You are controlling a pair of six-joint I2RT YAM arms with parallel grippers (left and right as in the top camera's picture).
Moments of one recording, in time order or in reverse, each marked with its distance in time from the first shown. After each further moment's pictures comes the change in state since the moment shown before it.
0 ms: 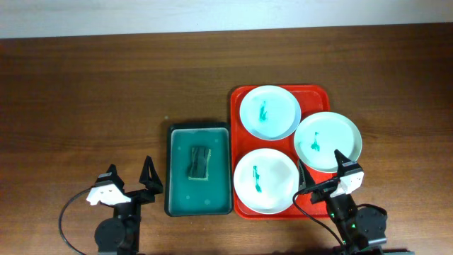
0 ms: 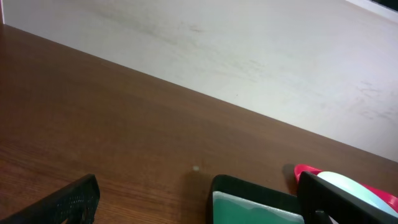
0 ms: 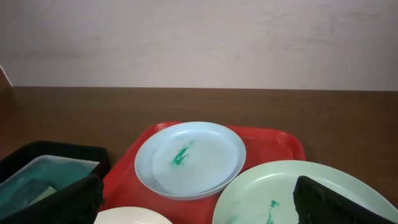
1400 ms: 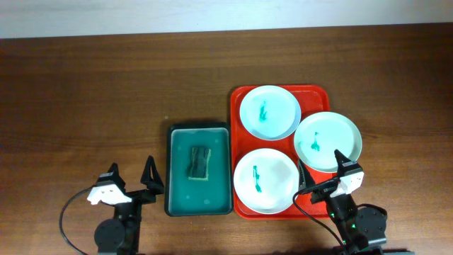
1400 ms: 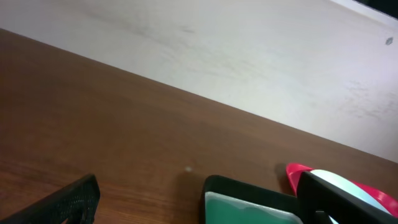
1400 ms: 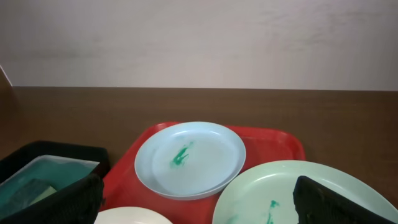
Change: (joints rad) left arm 0.000 0.000 0.000 0.013 0.032 0.000; right arm 0.000 0.000 0.000 0.000 0.000 0.000
